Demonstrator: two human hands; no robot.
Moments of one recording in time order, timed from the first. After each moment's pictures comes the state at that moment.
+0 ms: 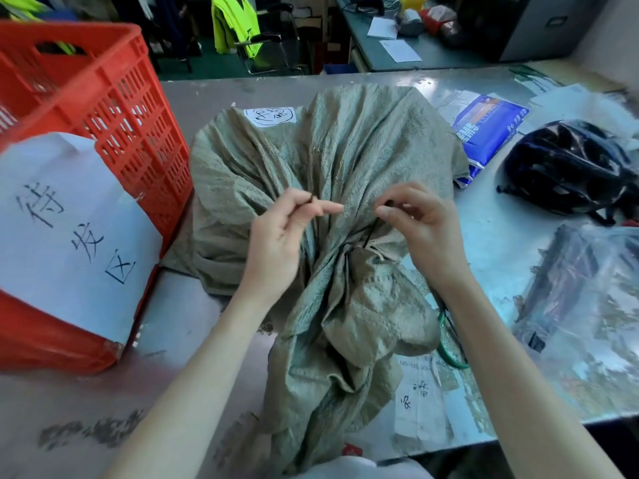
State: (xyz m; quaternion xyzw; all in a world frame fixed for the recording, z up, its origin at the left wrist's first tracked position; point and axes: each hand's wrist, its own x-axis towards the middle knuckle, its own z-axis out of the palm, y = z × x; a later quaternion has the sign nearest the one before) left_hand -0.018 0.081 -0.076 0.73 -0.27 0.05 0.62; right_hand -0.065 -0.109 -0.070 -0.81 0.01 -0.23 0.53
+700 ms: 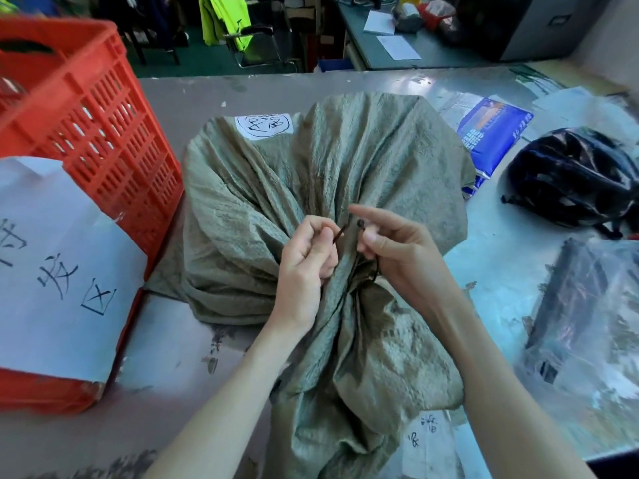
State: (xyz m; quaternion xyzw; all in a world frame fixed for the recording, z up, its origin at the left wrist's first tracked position) left_hand -0.002 0.047 -0.096 0.58 -0.15 -0.10 0.79; right_hand -0.025 -0.097 -0.088 -0.56 0.02 -0.03 0.83
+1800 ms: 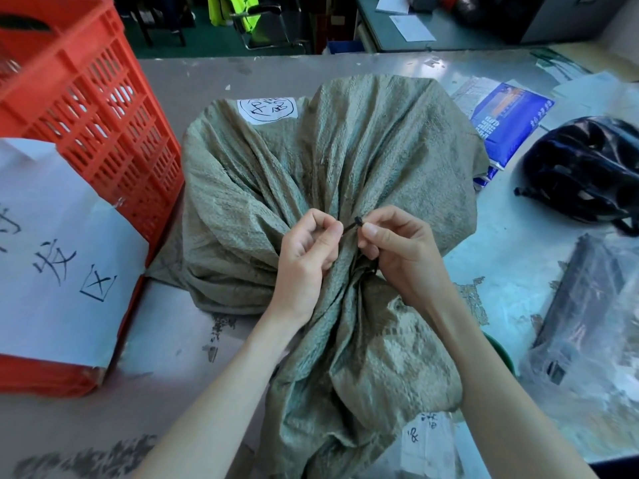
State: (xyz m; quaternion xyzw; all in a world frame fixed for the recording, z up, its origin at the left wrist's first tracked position) left_hand 0.000 0.046 -0.096 0.58 -0.14 -0.10 0.79; right_hand -0.024 -0.094 -0.096 -0.53 0.02 -0.05 0.84
